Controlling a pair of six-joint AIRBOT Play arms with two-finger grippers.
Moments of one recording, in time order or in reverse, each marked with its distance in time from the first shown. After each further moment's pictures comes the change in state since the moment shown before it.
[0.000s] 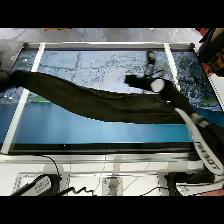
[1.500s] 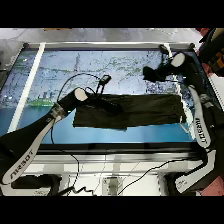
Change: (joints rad) left arm -0.946 -0.398 0.003 0.003 0.039 0.063; right arm -0.343 -0.170 0.434 -0.134 0.698 0.082
